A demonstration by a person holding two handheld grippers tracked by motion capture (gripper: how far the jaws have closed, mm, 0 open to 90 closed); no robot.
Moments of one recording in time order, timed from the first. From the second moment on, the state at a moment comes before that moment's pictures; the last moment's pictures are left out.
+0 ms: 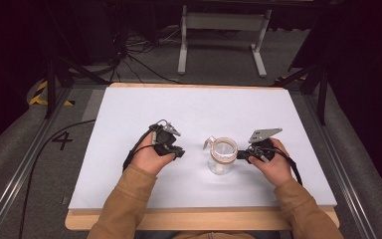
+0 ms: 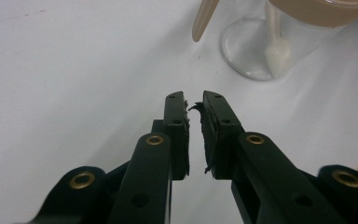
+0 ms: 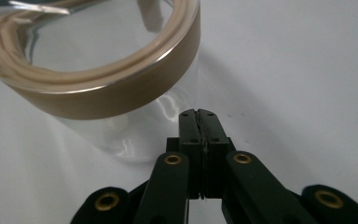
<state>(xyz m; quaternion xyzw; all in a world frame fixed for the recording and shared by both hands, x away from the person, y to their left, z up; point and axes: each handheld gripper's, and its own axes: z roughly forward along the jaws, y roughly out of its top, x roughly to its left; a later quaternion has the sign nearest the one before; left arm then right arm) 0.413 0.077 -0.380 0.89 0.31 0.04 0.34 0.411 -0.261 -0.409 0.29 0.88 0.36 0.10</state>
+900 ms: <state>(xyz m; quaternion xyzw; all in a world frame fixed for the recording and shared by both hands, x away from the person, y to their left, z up) 0.422 0.068 -0.381 0.89 0.30 0.04 0.34 0.375 -0.225 -0.408 0.22 0.91 0.34 0.08</state>
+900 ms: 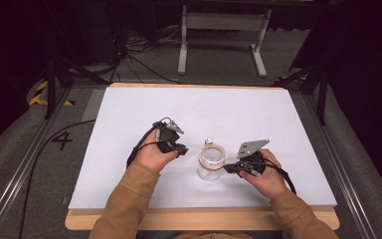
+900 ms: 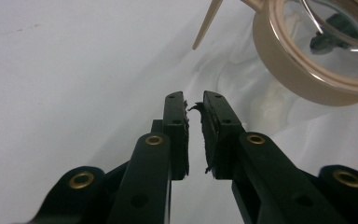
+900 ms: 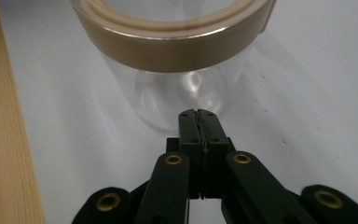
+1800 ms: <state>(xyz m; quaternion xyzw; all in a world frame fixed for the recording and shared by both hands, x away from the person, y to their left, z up) 0.425 0.064 -0.358 0.84 0.27 0.06 0.48 0.371 -0.262 -0.395 0.26 0.88 0.37 0.10</state>
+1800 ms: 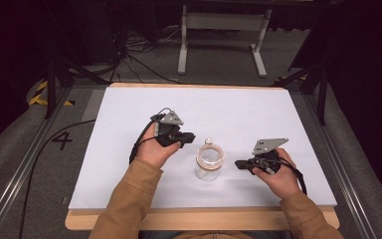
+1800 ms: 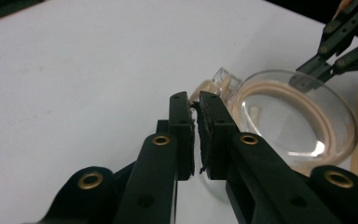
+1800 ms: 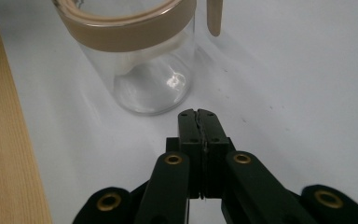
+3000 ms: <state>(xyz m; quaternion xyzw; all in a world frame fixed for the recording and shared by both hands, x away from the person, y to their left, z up) 0.445 0.026 -0.375 0.82 0.24 0.01 0.51 0.341 -0.252 -0.396 0.25 0.88 0.40 0.09</state>
